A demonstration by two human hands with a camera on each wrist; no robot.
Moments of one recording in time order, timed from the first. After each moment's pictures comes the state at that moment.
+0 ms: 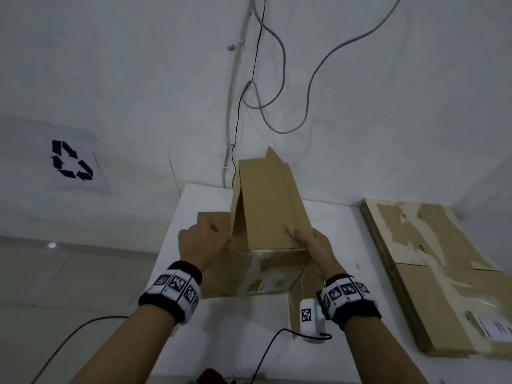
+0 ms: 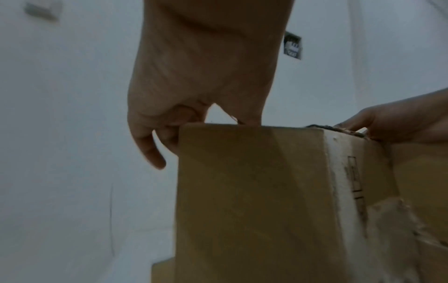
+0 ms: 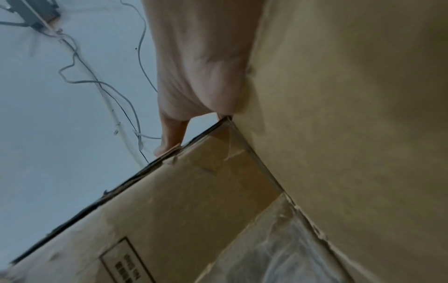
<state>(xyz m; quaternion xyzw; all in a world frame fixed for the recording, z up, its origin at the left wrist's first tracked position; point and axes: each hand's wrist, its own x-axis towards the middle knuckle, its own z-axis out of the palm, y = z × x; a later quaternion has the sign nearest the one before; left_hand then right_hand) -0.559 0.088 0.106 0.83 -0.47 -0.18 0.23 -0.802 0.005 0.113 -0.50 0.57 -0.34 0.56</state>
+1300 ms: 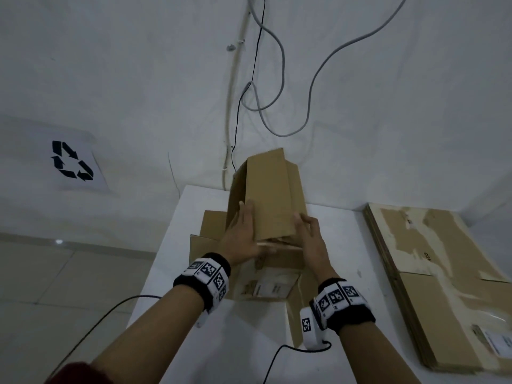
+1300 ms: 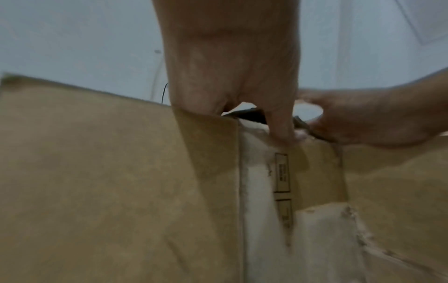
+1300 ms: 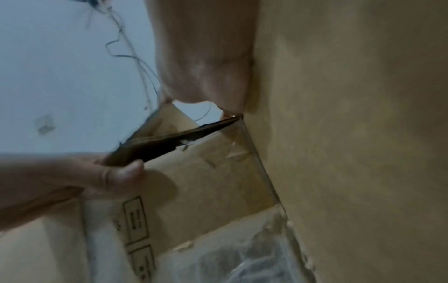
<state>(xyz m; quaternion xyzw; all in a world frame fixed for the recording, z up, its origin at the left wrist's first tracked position) -0.606 0.031 0.094 0.63 -0.62 -0.35 0.31 -0.793 -0.005 0.120 -0.59 0.54 -0.36 0.48</state>
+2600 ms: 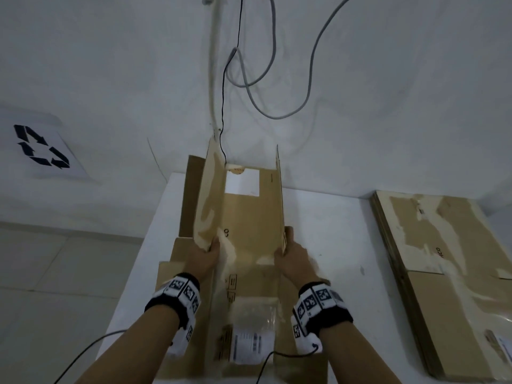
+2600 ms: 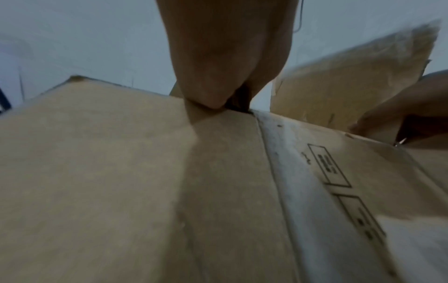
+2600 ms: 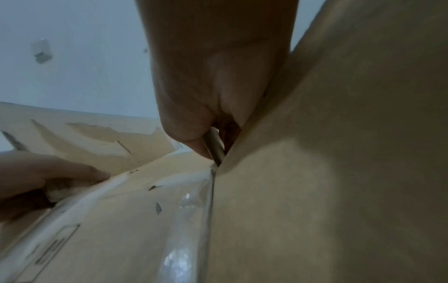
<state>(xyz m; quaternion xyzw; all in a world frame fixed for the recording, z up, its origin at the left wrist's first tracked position) -0.596 0.031 0.041 0.75 -0.24 -0.39 0.49 -0.789 -0.048 0.044 -0.73 0.59 -0.09 0.34</state>
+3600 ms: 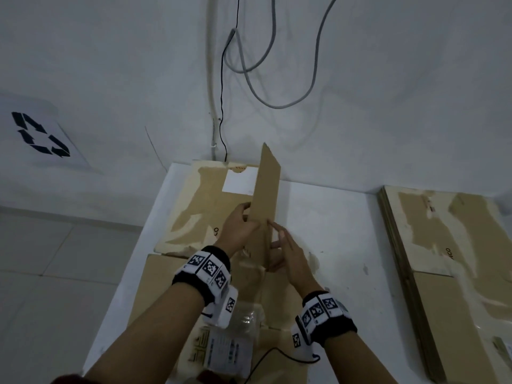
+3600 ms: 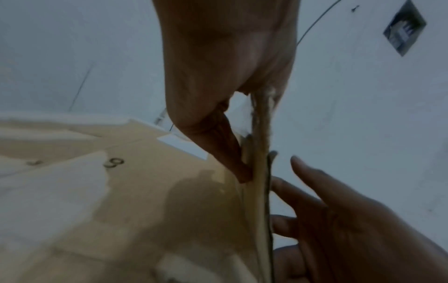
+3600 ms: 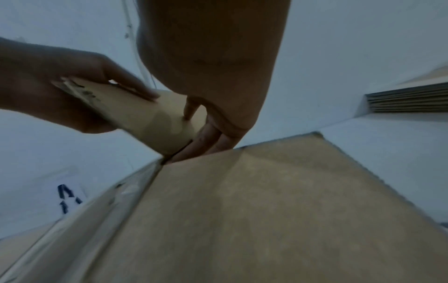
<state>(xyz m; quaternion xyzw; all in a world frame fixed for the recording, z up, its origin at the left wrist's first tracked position) -0.635 -0.038 0.071 0.68 -0.35 -0.48 0.43 -0.799 -0.053 0.021 -0.61 0.50 -0.26 0.55</state>
